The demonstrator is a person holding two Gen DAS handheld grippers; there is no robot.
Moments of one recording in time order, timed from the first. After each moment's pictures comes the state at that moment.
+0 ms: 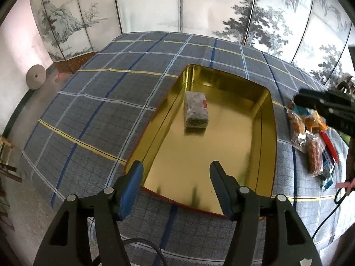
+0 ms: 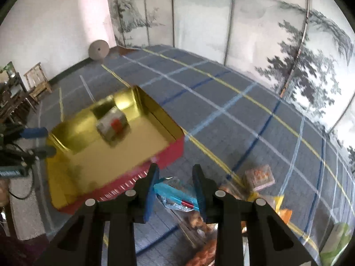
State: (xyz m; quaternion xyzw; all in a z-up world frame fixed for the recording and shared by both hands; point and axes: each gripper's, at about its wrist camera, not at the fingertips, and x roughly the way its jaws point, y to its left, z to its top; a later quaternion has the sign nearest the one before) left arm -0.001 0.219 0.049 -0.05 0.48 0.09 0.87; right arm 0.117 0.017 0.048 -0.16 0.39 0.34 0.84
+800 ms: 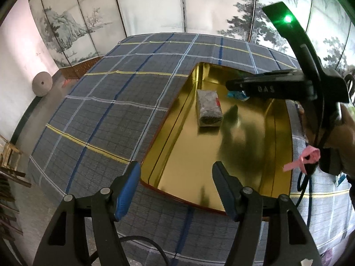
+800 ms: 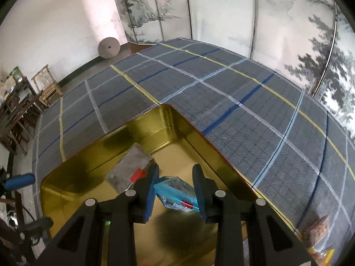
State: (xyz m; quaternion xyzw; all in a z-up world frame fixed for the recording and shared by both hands) left arm -0.002 0.228 0.040 -0.02 0.48 0.11 0.87; right arm 0.169 0.138 -0.004 -0.13 0.43 0.36 0.82
